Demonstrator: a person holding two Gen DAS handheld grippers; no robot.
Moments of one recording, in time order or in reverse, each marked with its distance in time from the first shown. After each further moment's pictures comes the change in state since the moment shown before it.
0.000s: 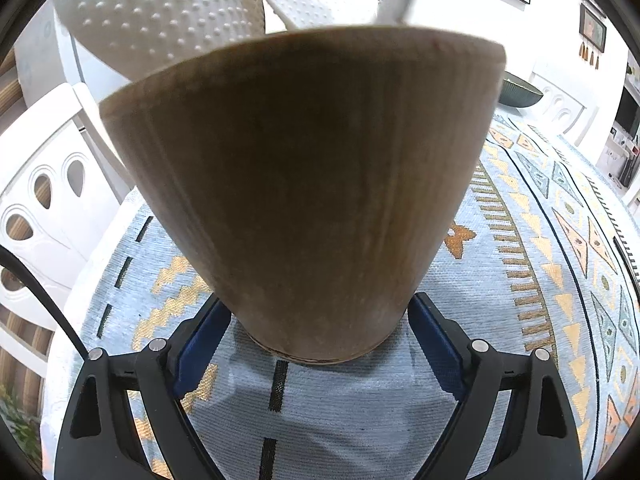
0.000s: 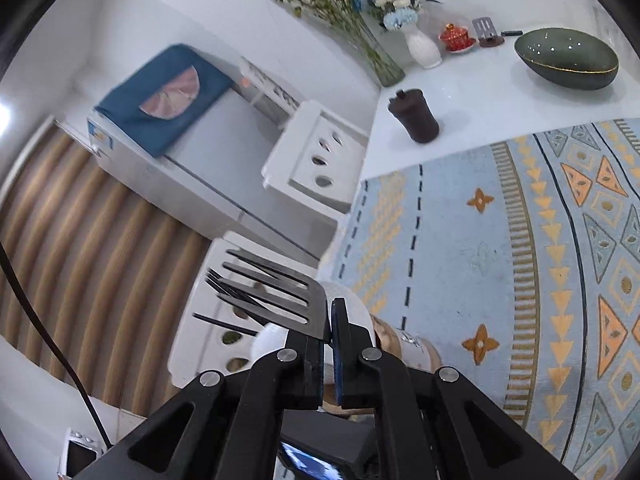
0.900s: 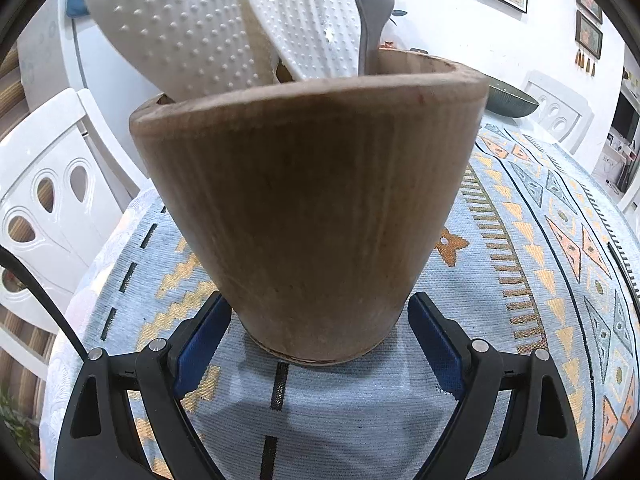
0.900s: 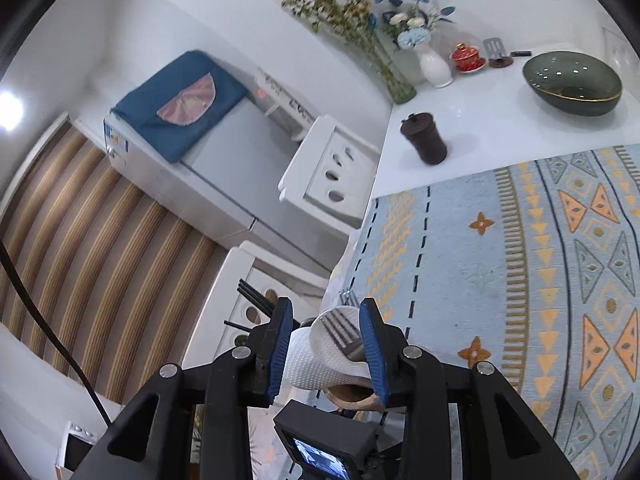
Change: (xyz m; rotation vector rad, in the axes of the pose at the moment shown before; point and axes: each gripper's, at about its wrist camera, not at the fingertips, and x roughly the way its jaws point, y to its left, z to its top) left arm -0.018 0.002 0.001 -0.007 -0.034 -0.005; right arm -0.048 0.009 0.011 -0.004 -0.065 0.024
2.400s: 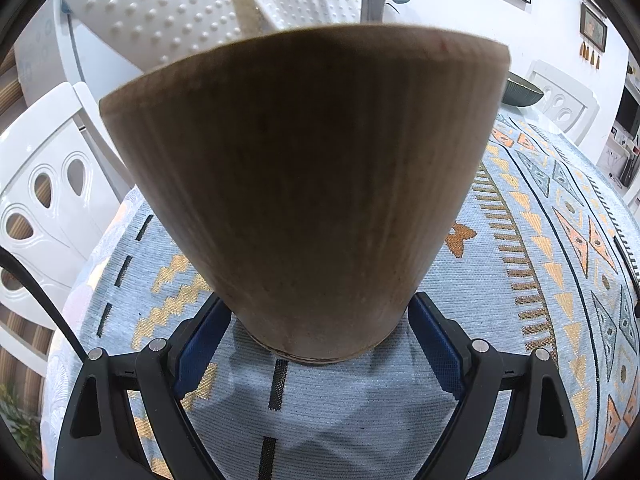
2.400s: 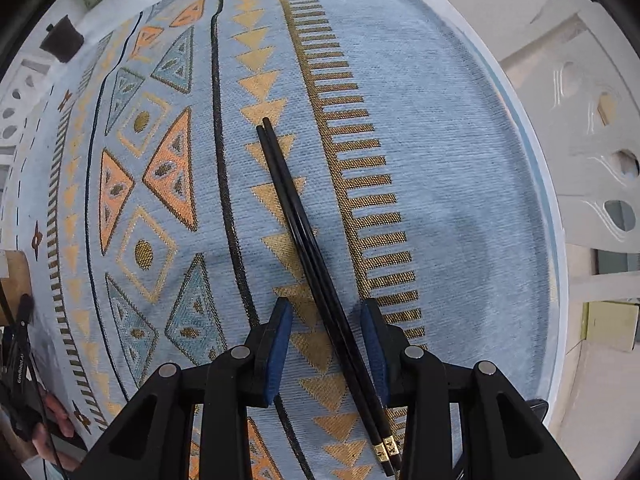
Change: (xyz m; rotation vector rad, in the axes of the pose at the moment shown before) left arm 0.018 -0.006 0.011 0.010 0.047 0.009; right arm -0.084 -0.291 -0.086 0.242 0.457 -0.888
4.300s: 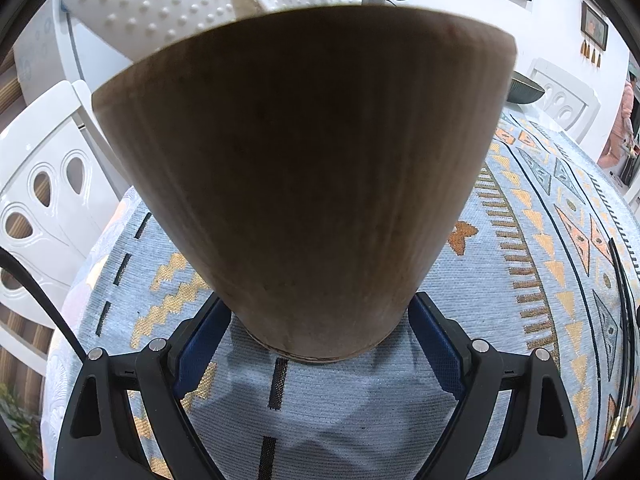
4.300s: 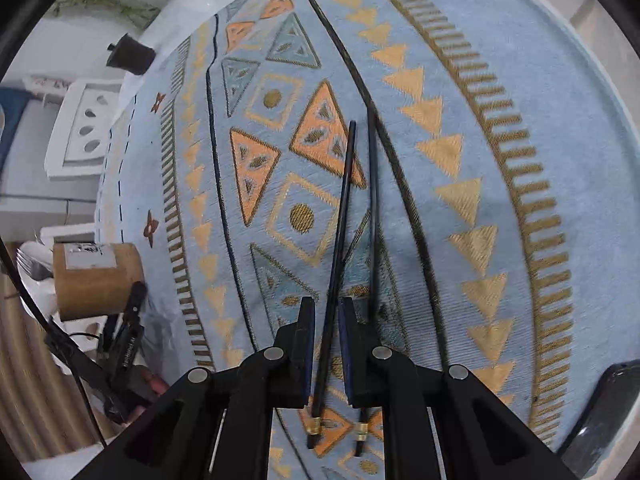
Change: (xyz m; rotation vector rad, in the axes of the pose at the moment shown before) left arm 0.002 0.001 -0.006 0.001 0.008 -0.002; right arm -0.018 0.055 -0.022 0.047 0.016 0.359
